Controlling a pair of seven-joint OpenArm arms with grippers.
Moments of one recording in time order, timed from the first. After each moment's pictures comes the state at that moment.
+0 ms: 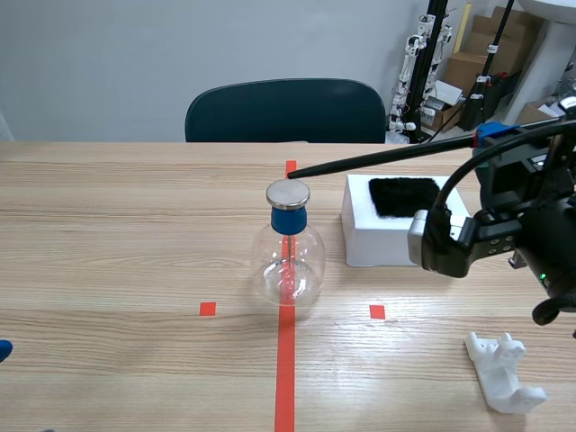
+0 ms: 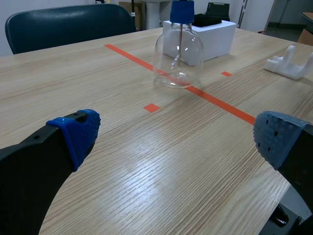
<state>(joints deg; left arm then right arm) 27.4 -24.6 -13.8 53.0 35.4 -41.4 -88.7 -15.5 43.2 -26.8 100.1 -79.0 -20.1 -24.8</state>
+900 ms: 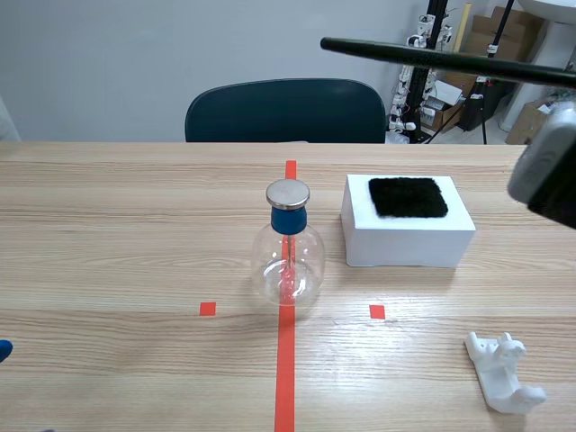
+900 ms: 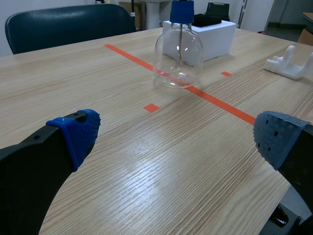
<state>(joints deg) 27.4 -24.6 -13.8 53.0 35.4 -41.4 -88.7 -48.0 45.2 3.5 128.6 -53.4 -18.8 -16.5</state>
